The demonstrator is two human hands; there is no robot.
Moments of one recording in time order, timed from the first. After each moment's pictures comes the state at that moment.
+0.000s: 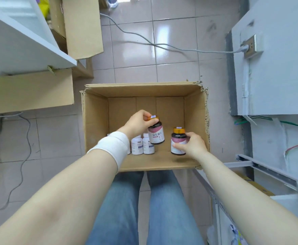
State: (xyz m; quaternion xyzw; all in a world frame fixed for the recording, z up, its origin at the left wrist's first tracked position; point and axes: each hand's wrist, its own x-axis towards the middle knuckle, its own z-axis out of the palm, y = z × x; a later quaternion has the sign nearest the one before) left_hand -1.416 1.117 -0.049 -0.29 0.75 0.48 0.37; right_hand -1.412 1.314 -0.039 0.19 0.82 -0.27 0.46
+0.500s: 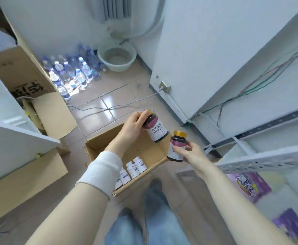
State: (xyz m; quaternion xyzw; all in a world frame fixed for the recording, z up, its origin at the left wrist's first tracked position) left_hand -1.378 1.107 0.211 -0.02 0.69 0.67 0.28; right_hand -1.272 1.279 0.204 0.37 0.69 -0.60 0.17
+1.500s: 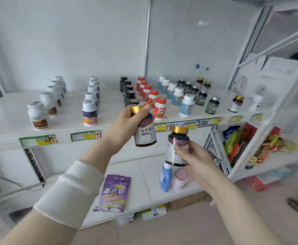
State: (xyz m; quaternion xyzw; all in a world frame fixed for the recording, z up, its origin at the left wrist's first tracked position) left_hand -0.702 1.462 0.537 0.56 0.44 0.53 0.46; right_hand -0.510 1.439 0.486 0.46 0.53 -0.53 -0.46
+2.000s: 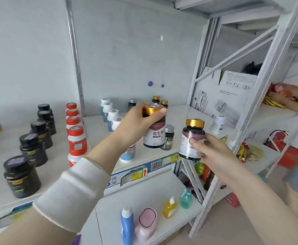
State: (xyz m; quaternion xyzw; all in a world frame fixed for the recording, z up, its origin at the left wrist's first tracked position) left_hand -0.488 1.698 0.586 0.69 0.40 0.47 0.39; right_hand -0.291 1.644 0.546 0.51 0.53 -0.43 -0.52
